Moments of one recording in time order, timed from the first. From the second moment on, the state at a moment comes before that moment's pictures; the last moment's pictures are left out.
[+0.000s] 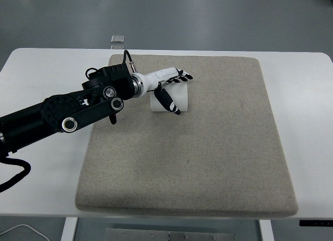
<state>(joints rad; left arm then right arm) -1.02 0.23 -0.39 -1.12 1.15 -0.06 0.31 0.03 0.00 -0.05 0.19 0.00 -0.01 -0.11</state>
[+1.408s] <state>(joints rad) -0.99 0.29 -0.58 -1.11 0.86 -0.10 0.17 0.03 0.00 -0.05 0.19 0.00 -0.01 -0.11</state>
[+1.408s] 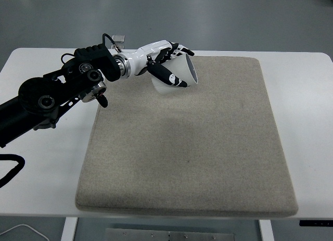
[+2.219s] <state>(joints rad) -0.84 0.39 -0.83 -0.88 0.59 -0.58 -0.30 0.03 0.00 -0.05 0.19 0.00 -0.01 -0.11</state>
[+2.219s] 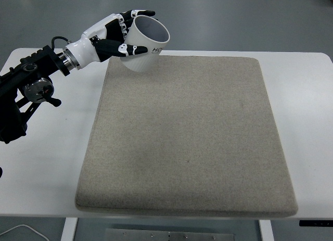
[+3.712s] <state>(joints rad) -0.71 0.29 -0.84 -0.70 0.56 -0.61 -0.53 0.03 0.00 -0.05 0.19 0.00 -0.01 -0.11</state>
